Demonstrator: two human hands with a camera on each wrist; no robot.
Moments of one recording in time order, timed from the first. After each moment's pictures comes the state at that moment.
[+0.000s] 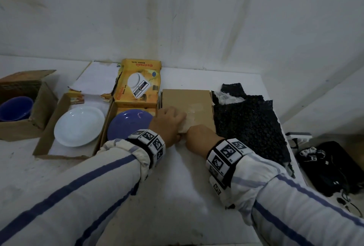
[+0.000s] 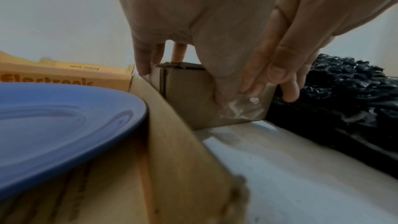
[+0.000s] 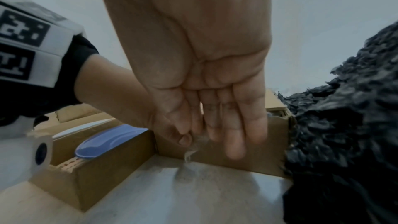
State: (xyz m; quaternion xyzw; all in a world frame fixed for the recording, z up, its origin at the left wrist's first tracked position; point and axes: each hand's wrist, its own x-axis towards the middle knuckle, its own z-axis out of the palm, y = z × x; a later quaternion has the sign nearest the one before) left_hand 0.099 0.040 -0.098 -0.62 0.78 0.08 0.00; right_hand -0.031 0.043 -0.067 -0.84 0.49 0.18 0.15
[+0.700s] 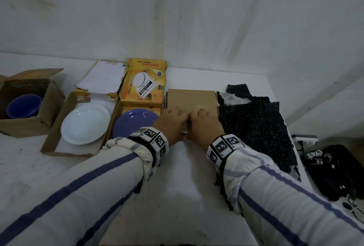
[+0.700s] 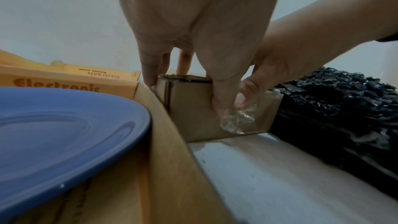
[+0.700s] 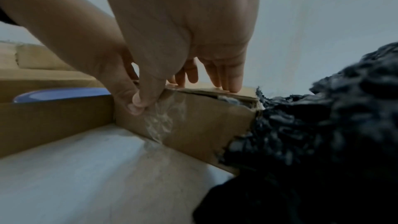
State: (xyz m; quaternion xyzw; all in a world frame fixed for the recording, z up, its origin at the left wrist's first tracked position) left_hand 0.106 0.032 -0.102 -0.60 0.79 0.12 0.00; right_hand -0.029 0.022 -0.087 -0.82 0.57 0.08 0.02
